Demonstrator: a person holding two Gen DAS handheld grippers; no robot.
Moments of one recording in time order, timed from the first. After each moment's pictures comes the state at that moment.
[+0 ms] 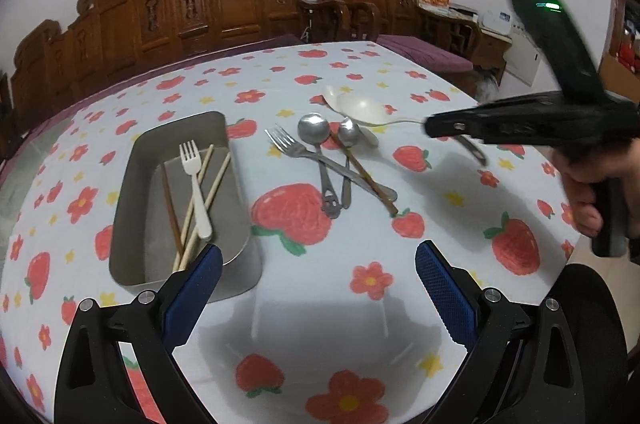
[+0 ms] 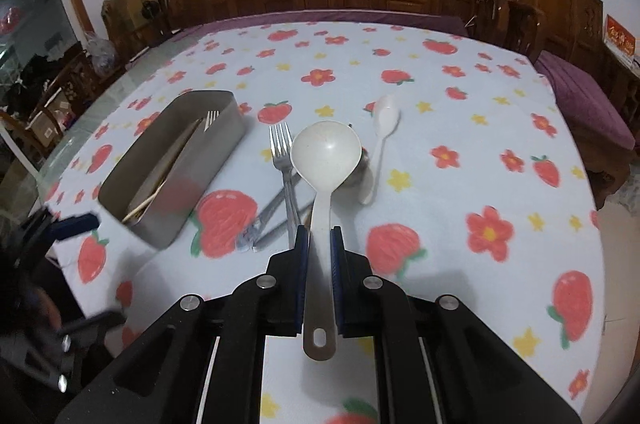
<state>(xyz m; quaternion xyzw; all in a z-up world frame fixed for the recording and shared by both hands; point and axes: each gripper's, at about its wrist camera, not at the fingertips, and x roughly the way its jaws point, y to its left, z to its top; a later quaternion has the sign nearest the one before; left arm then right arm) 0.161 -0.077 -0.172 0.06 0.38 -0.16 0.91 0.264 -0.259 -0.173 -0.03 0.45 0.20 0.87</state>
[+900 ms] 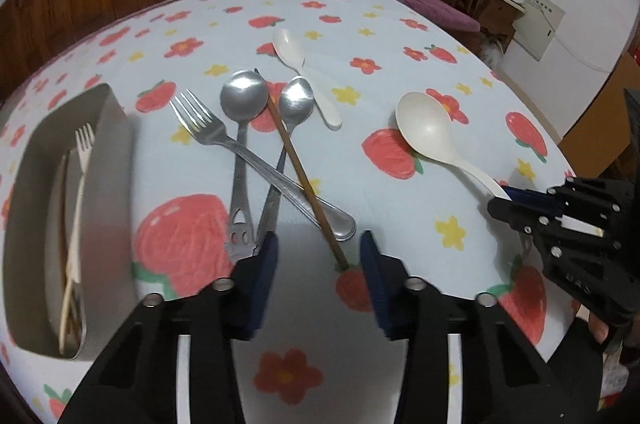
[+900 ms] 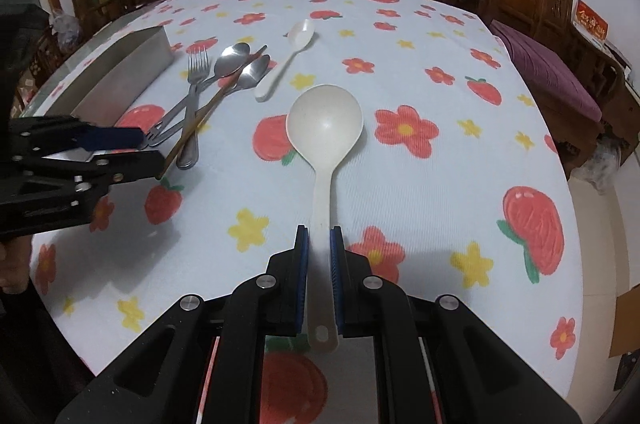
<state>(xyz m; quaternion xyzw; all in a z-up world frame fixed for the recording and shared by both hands) 0.248 -0.156 -0.225 0.04 0.48 -0.17 0.86 0.238 -0.327 -0.239 -0.07 0.48 0.14 0.87</state>
